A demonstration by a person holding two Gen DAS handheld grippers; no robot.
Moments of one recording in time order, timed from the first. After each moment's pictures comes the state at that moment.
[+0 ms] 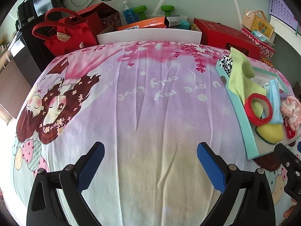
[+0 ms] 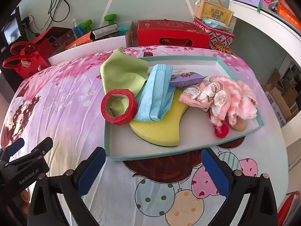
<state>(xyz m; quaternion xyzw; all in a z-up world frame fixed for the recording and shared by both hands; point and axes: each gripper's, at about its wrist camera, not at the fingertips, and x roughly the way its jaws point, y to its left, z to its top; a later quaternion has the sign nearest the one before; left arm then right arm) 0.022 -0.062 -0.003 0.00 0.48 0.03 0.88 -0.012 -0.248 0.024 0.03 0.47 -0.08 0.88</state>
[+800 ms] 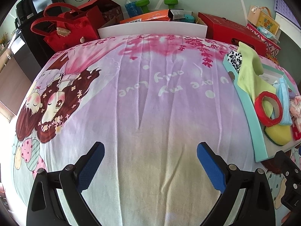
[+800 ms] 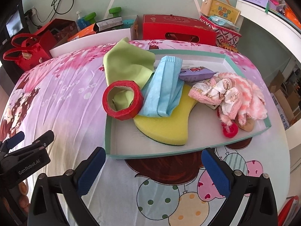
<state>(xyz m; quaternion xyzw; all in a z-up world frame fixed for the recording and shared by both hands) 0.032 -0.059 -0.015 0.00 0.50 0.04 0.87 -0.003 -0.240 0.010 0.01 0.49 -0.07 0.87</state>
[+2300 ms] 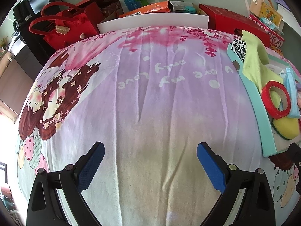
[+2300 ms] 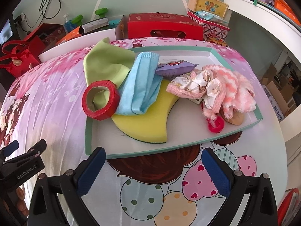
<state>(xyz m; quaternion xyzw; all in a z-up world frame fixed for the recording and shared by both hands) 0.034 -0.066 -0.026 0.02 0.52 0.05 0.85 -0.006 -0.263 0.009 0.02 0.49 -0.11 0.86</state>
